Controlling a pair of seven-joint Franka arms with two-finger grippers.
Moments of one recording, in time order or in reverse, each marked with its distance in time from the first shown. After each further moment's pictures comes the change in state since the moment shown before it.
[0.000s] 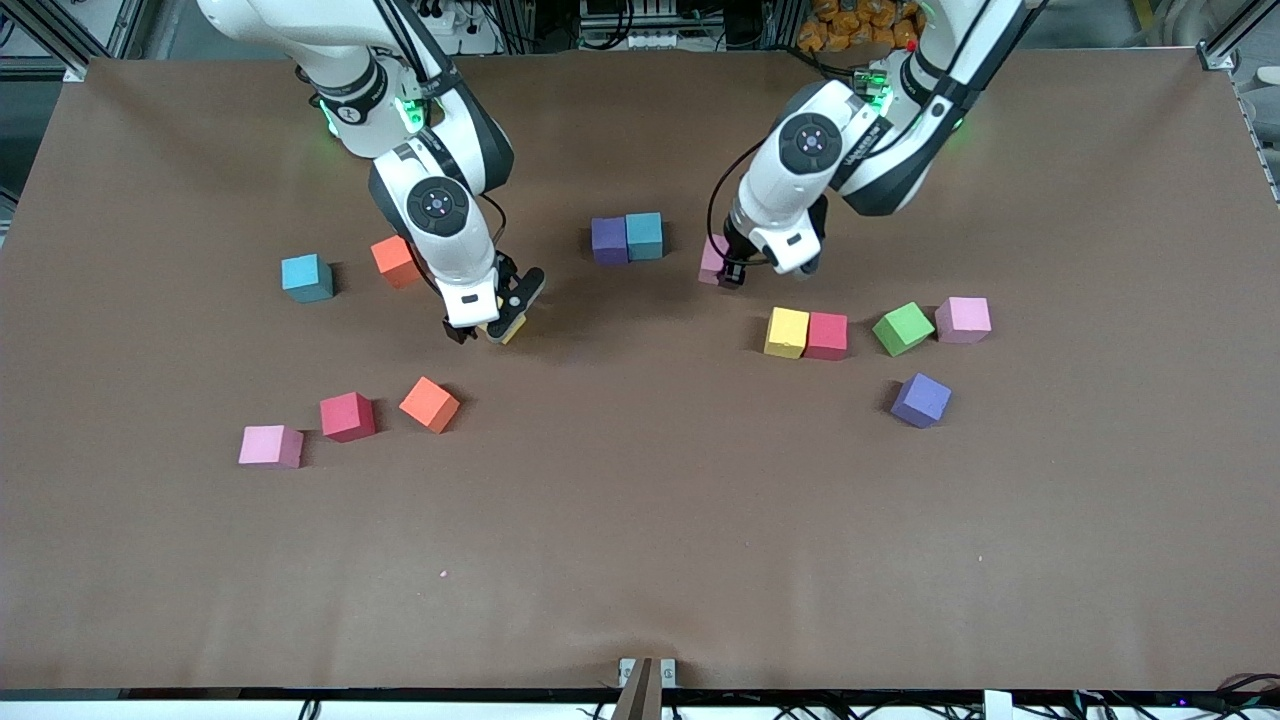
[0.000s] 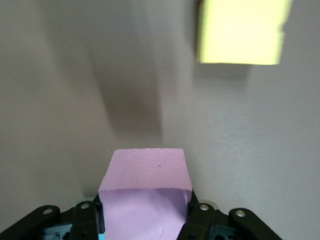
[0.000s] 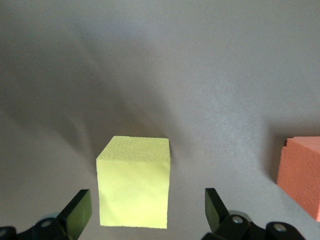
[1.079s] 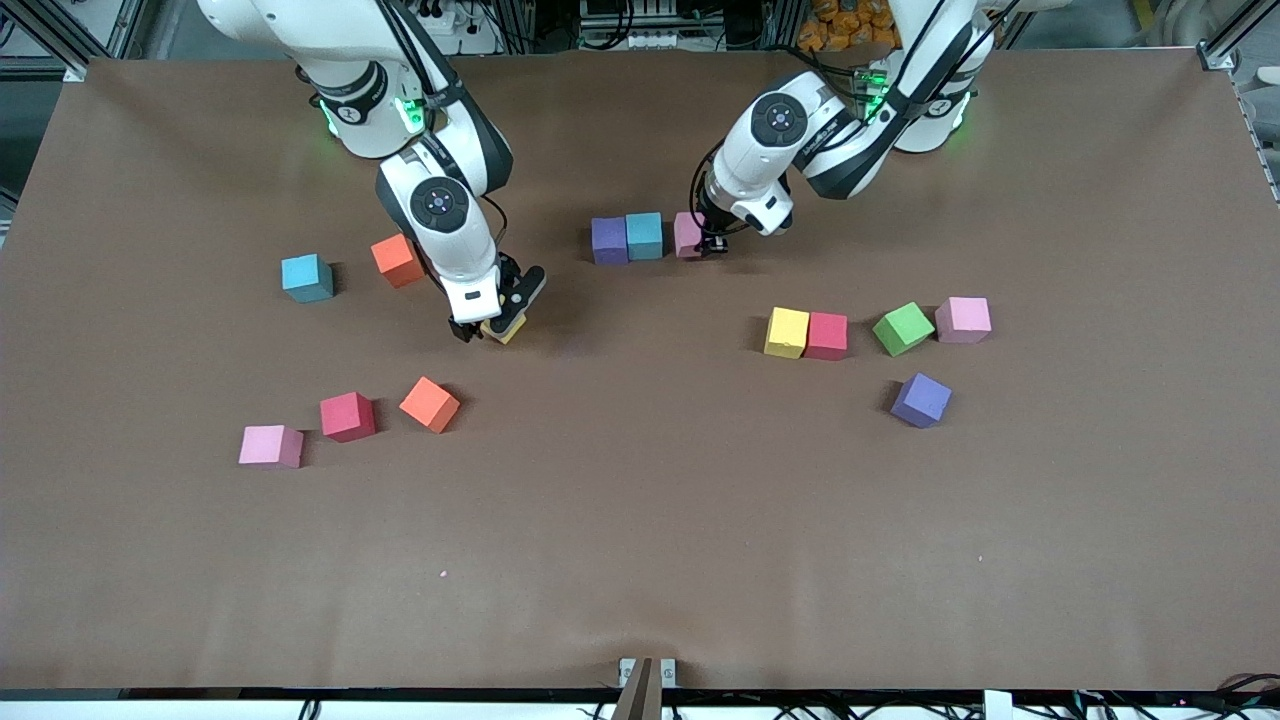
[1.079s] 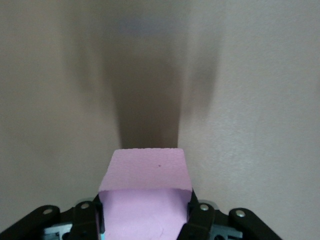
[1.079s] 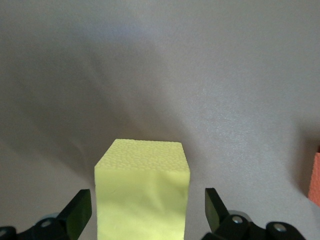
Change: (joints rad) left arm -0.104 0.091 -0.010 -0.099 0.005 0.190 -0.297; right arm 0.000 0.042 0.008 -0.066 0.003 0.134 0.000
